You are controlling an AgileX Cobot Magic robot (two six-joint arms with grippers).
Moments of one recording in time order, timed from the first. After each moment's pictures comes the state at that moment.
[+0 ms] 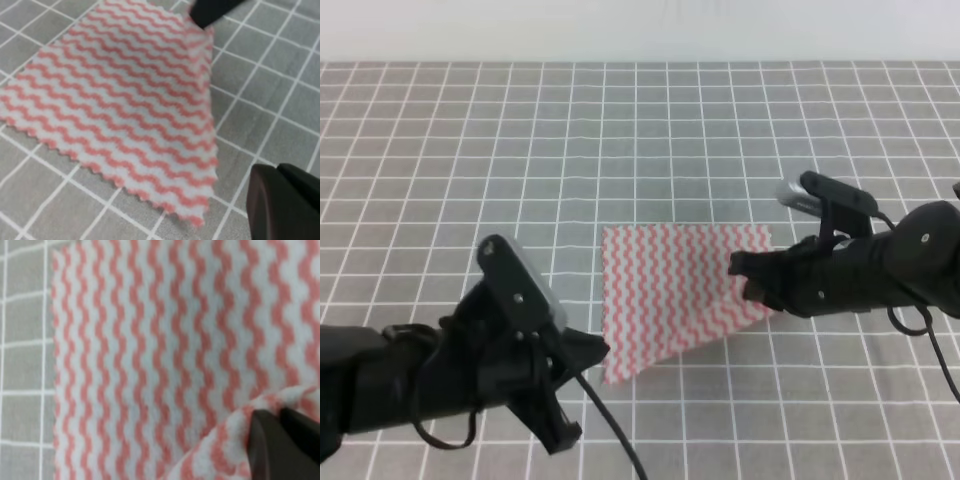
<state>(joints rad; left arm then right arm) -0.49 1.31 -0.56 -1.61 0.42 1.98 0.44 1.71 -0.93 0.82 0.27 -0.19</state>
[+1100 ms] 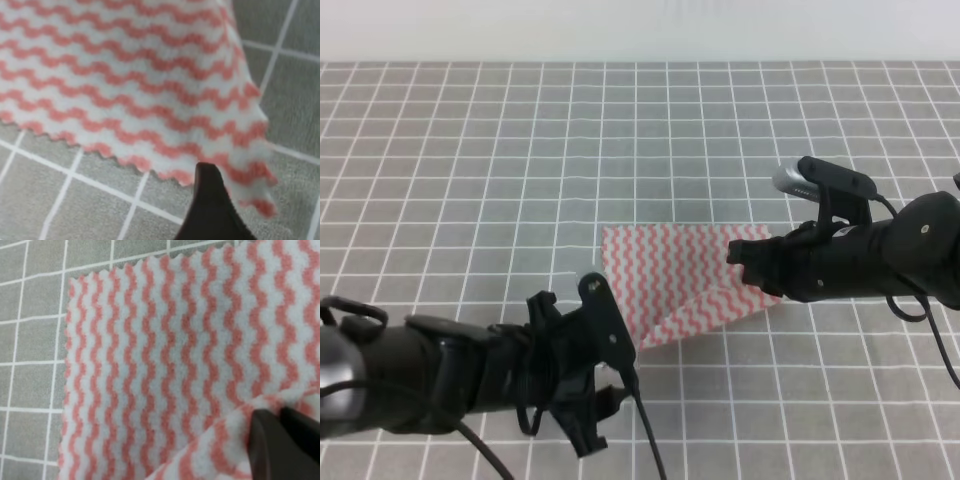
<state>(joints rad) -0.62 1.62 -0.68 -1.78 0.17 2.34 0.44 1.72 -0.97 0.82 0.24 -0.23</state>
